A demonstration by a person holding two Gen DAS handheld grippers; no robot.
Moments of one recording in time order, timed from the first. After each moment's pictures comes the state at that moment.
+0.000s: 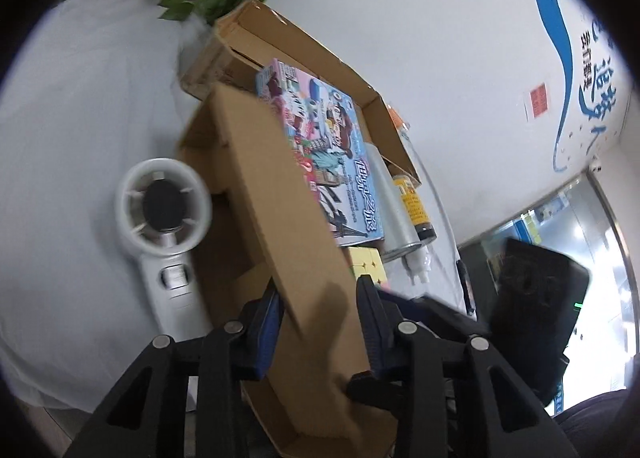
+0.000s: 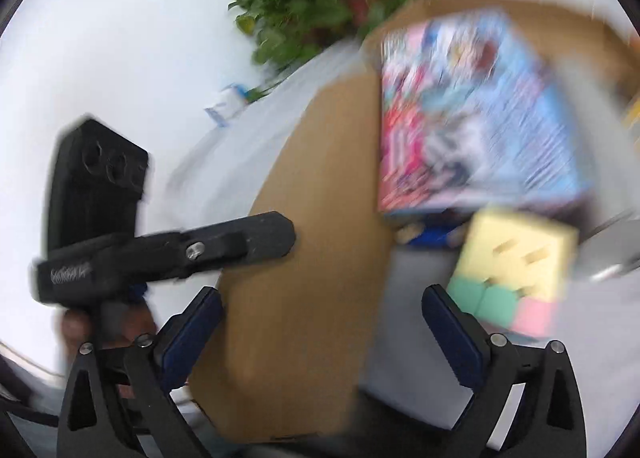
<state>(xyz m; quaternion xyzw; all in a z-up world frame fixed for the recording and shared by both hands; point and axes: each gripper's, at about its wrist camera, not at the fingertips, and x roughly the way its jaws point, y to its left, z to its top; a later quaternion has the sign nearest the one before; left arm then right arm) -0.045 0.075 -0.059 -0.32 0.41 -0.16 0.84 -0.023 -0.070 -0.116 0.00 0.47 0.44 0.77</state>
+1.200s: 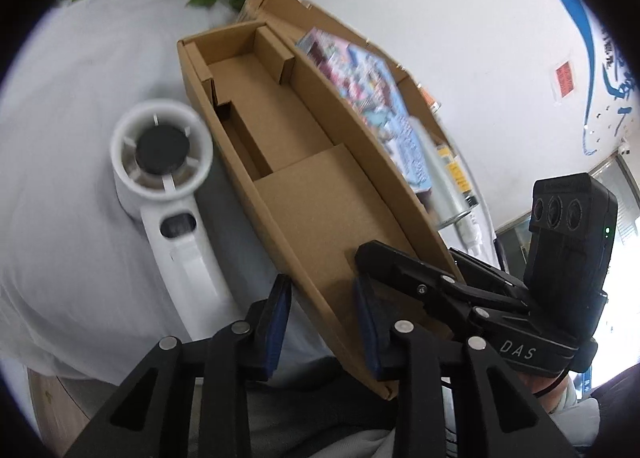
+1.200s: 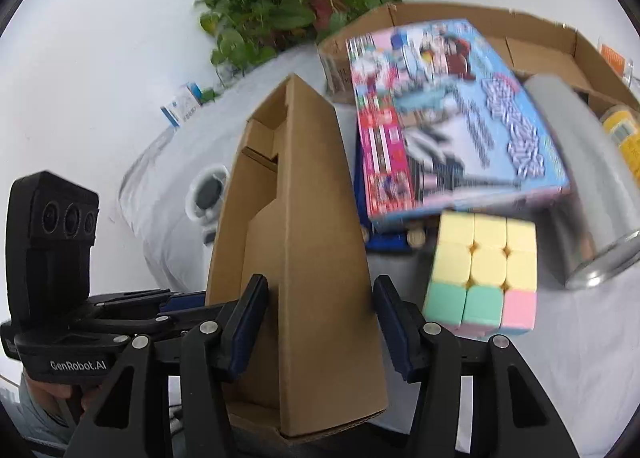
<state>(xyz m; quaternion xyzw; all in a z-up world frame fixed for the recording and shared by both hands) -0.095 0.089 -0.083 -0.28 0.43 -0.11 0.85 -0.020 -0.072 -0.117 -0.04 0.46 0.37 0.81</state>
